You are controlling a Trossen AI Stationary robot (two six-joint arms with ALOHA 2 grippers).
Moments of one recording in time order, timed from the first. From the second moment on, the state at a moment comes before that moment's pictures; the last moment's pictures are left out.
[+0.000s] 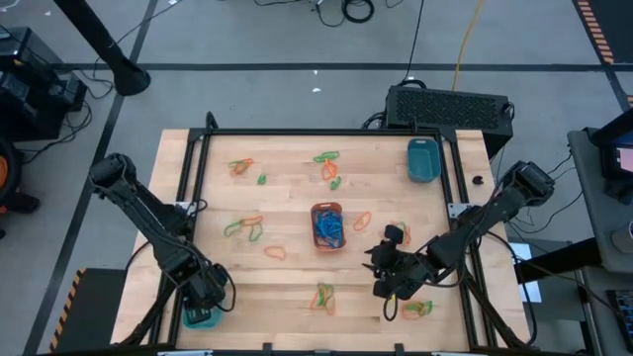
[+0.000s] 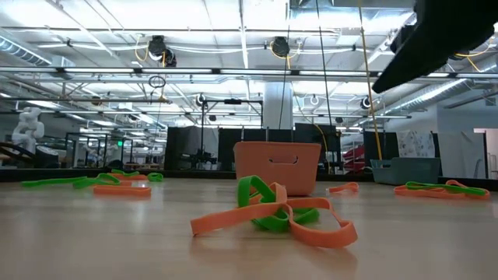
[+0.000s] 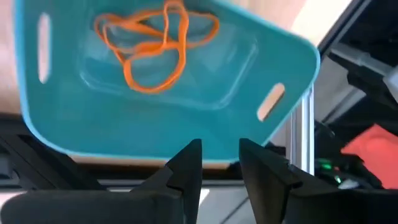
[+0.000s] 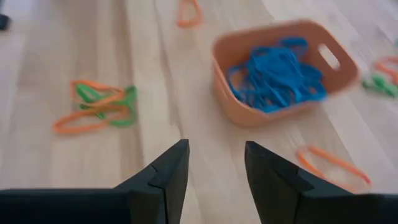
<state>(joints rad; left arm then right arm) -0.84 1.35 0.87 -0.87 0.47 -1.29 0.64 1.46 0.89 -0.41 0.62 0.70</state>
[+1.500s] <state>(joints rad) -0.29 1.19 0.39 0.69 -0.04 0.10 0.27 1.40 0.59 -0.82 0.18 1.28</state>
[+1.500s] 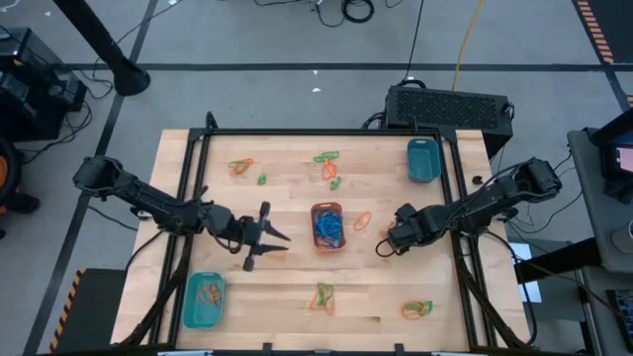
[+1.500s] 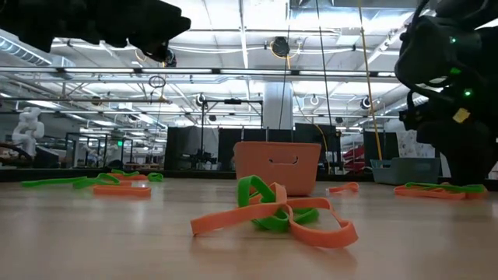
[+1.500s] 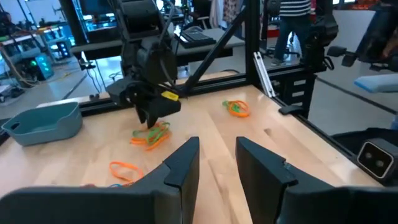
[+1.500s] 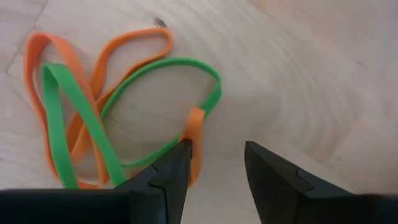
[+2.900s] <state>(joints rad) -0.29 1.42 0.39 0.92 -0.03 -0.01 0.27 1.31 0.66 -0.89 0.24 1.09</state>
